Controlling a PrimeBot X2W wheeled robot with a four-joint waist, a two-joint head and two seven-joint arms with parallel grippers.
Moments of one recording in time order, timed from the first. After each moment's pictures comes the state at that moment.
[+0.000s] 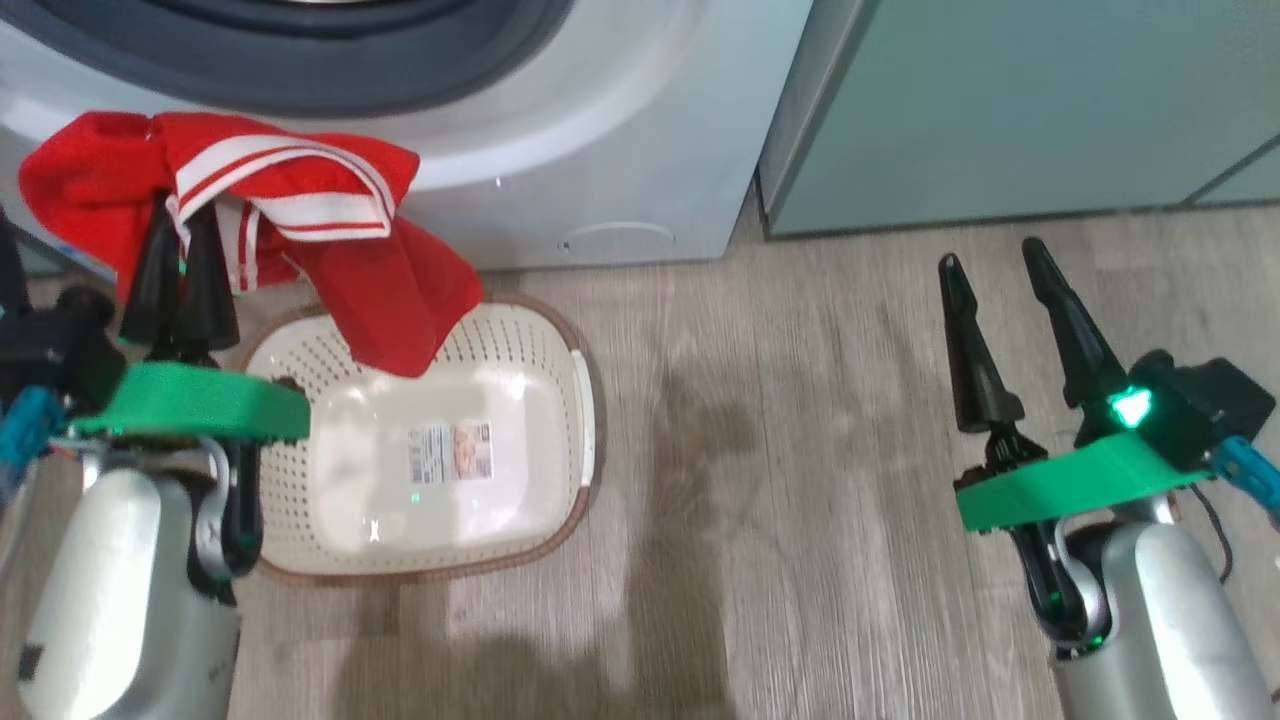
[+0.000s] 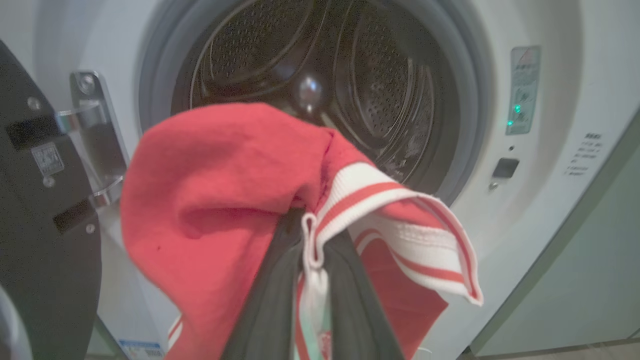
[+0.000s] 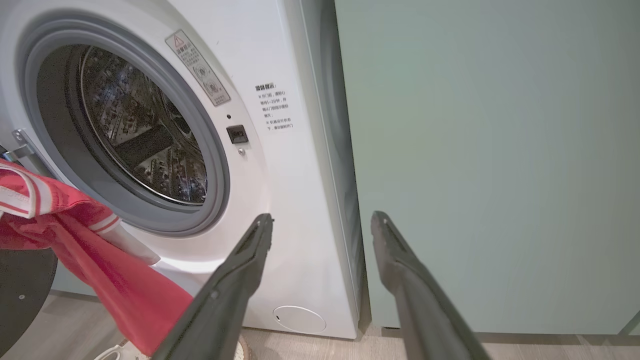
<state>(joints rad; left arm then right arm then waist) -0.35 0.24 -0.10 0.09 -0.38 0.11 -0.25 -0.18 -0.05 0.04 0.01 0.26 0.13 -0.17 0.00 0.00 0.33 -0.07</state>
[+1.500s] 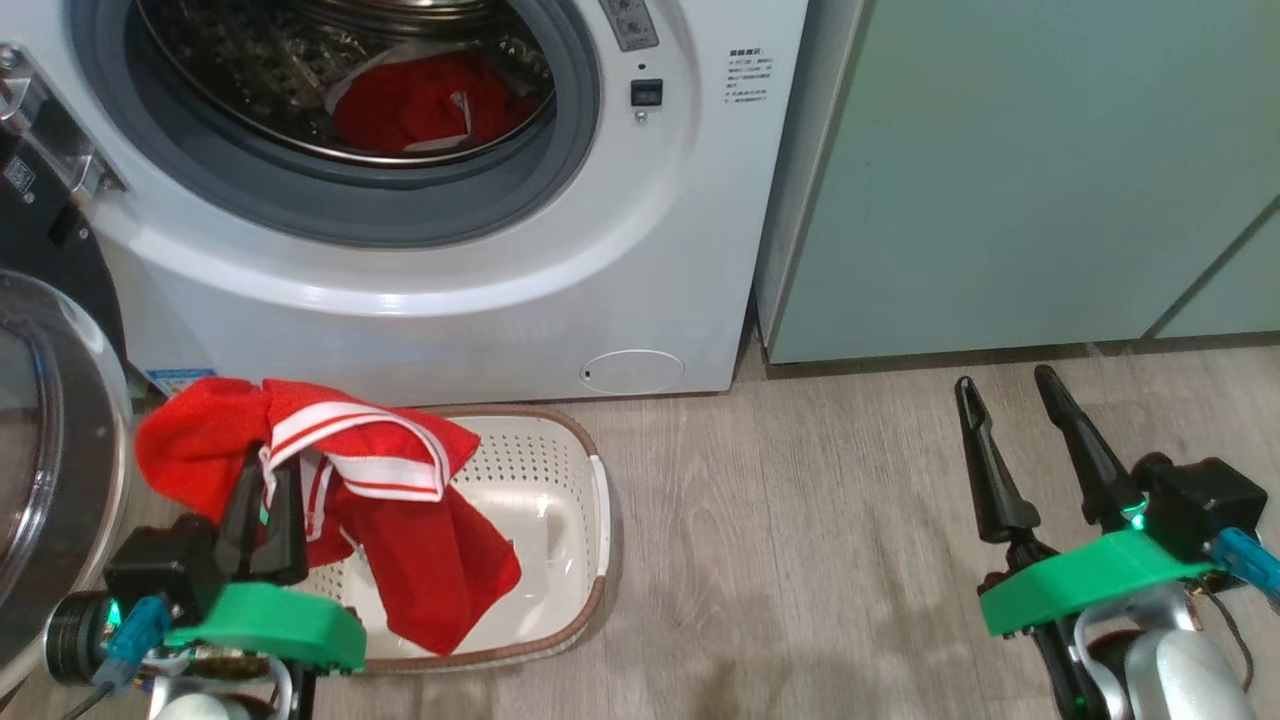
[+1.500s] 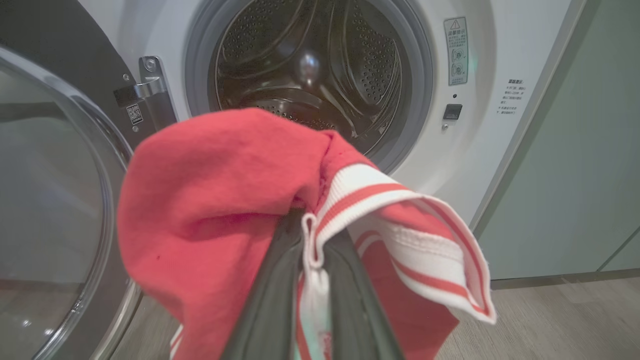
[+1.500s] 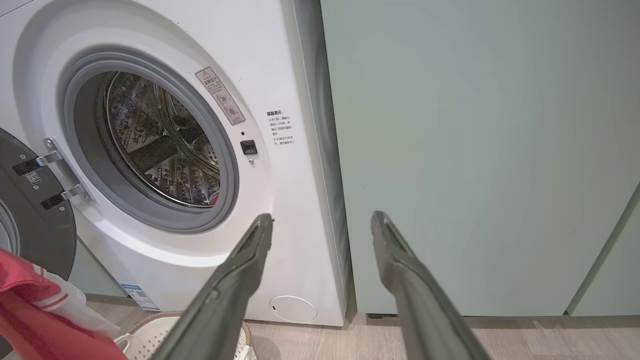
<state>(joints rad) 0.05 0.23 -0.14 -0.07 -0.31 0.17 -0.18 0.02 -0.05 -0.01 -0.04 0.24 0.13 -0.09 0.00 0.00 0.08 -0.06</state>
